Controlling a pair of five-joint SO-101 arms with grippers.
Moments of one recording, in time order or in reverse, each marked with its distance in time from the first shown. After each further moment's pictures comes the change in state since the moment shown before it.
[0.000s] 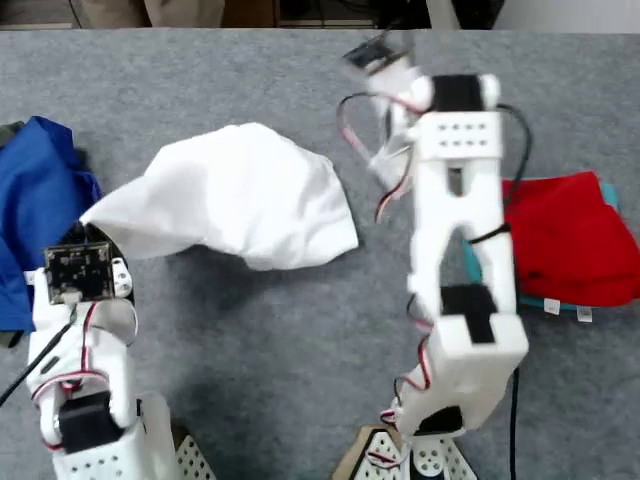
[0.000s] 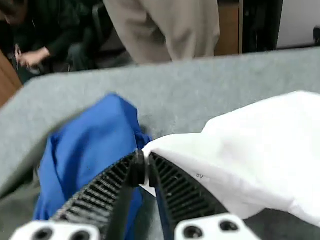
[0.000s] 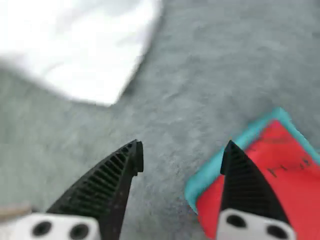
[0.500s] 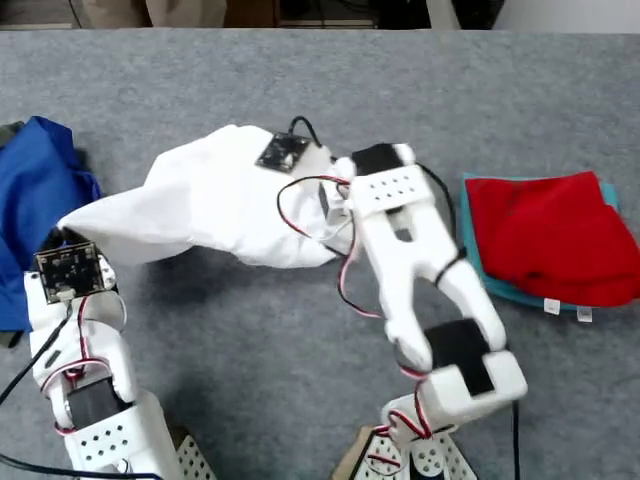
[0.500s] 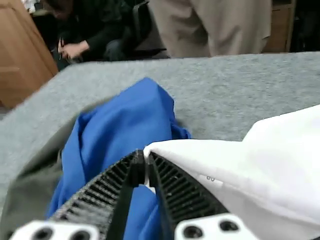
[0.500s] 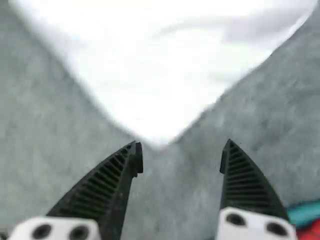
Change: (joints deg) left arm -8.4 0.2 15.4 -18.2 1.1; right arm -11.0 -4.5 33.4 -28.1 3.5
